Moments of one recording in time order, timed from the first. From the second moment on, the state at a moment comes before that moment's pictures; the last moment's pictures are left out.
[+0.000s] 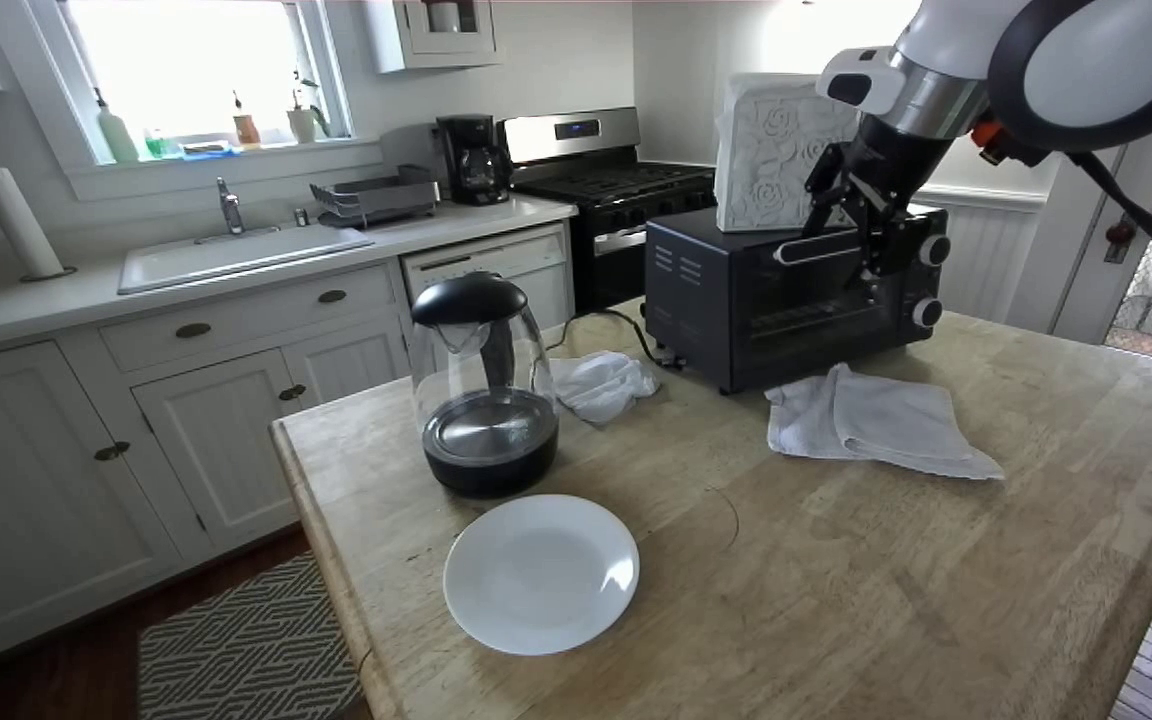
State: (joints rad) arm -0.07 -0.05 -0.12 -2.43 -0.36 2.82 -1.00
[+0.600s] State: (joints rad) arm -0.09 -0.04 -0.11 -2.40 -0.38 2.59 -0.98
